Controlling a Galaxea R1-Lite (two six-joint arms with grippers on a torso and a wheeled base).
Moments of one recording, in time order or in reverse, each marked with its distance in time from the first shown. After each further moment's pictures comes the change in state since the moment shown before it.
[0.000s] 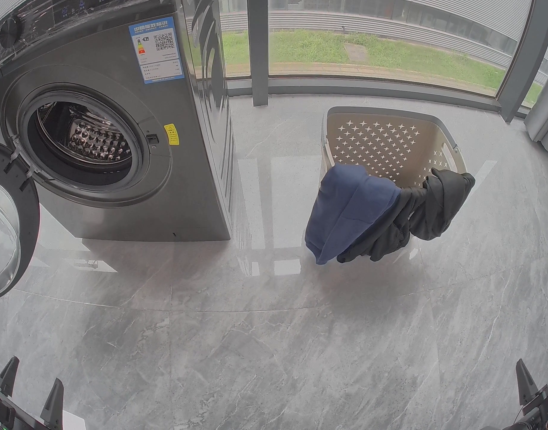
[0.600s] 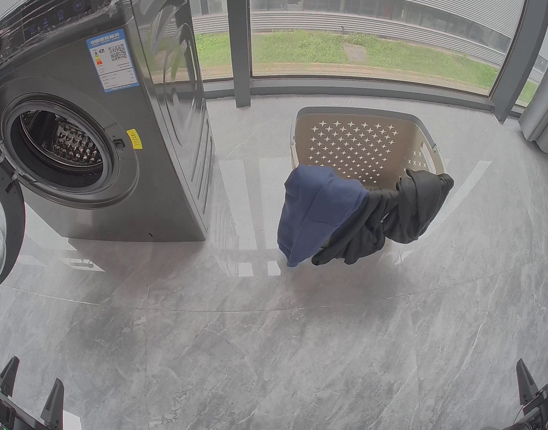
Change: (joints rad) left arm 0.001 0.000 0.000 0.000 0.000 0.000; right arm 0.000 0.000 0.000 0.000 0.000 0.000
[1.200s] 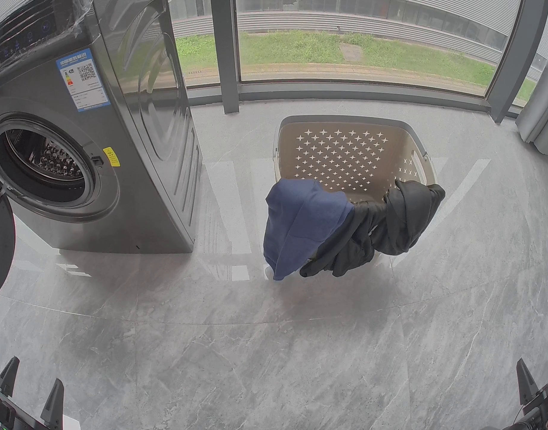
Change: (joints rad) left arm 0.001 0.000 0.000 0.000 0.000 -0.003; right arm 0.000 0.000 0.000 0.000 0.000 0.000
